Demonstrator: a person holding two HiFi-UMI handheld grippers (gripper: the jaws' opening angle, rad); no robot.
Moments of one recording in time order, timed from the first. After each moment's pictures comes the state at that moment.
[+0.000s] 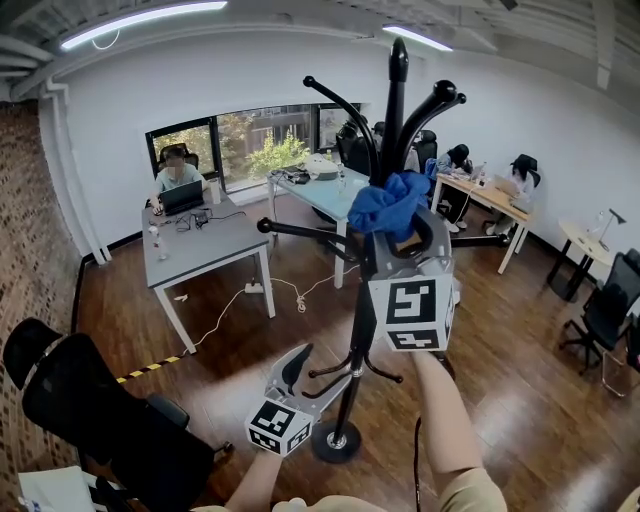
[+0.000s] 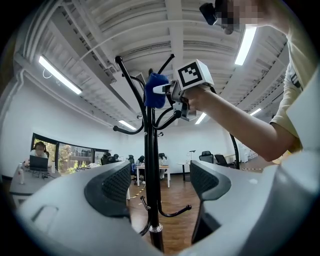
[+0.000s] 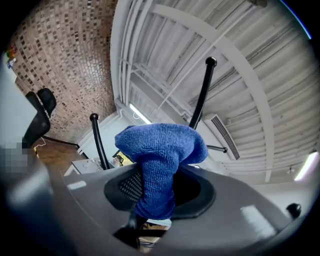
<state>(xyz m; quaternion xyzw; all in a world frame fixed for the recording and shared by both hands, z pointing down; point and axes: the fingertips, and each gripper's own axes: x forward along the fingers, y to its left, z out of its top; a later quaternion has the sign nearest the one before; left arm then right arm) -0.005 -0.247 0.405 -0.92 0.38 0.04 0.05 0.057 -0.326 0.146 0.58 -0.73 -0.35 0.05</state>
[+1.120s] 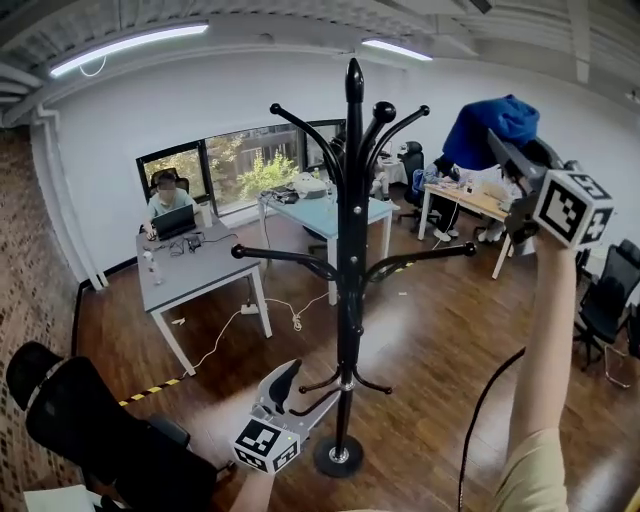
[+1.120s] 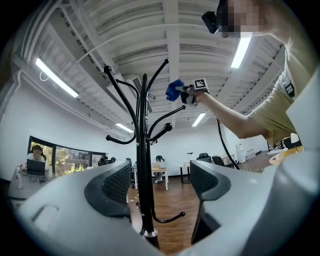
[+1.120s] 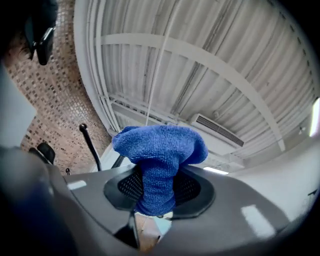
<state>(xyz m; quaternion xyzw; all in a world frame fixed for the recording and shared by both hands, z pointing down) 0.005 -0.224 0.377 -0.93 0.37 0.05 0.06 0.254 -0.296 -0.028 0.50 -0.82 -0.25 -0.10</state>
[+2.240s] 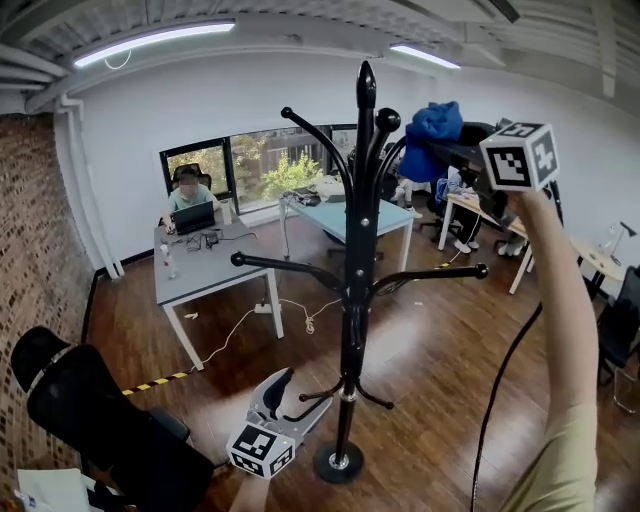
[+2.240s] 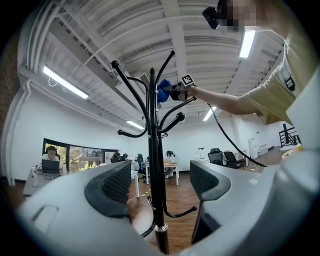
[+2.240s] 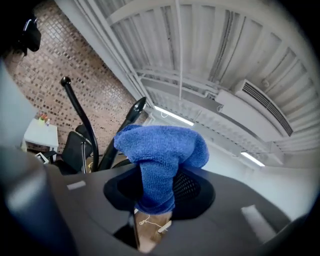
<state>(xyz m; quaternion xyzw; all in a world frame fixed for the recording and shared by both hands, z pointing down) -0.006 -0.243 0.393 -0.90 0.43 0.02 0.05 0.168 -0.416 0.001 0.37 -0.89 -0.22 0.12</state>
